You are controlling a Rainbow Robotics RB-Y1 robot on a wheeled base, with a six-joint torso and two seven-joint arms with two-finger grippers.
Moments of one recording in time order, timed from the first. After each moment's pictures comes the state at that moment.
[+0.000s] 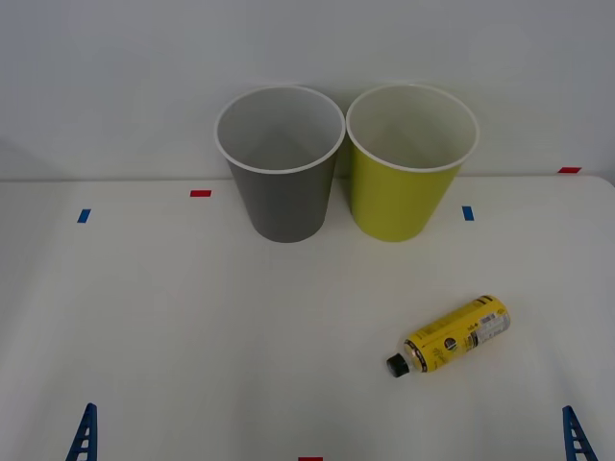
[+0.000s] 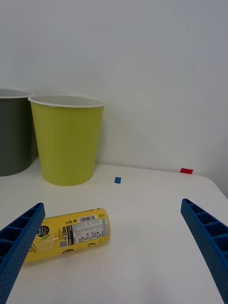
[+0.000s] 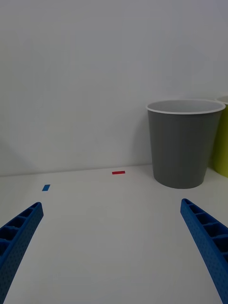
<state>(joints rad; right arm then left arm) 1.14 -0.19 -0.08 -2.10 0.24 -0.82 1.14 1.25 0.39 -0.17 -2.24 0.14 -0.74 -1.53</state>
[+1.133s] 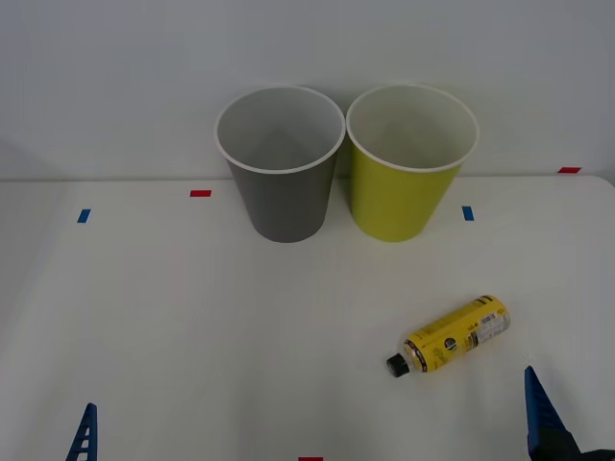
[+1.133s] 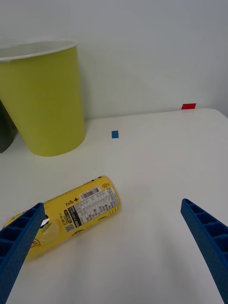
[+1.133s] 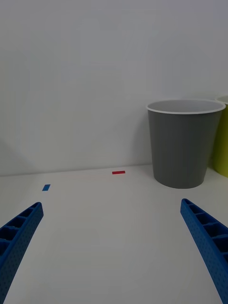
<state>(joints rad) 1.06 -0.30 0.06 -2.33 0.08 -0.19 1.14 1.25 0.39 -0.17 -2.24 0.14 -0.74 -1.53</state>
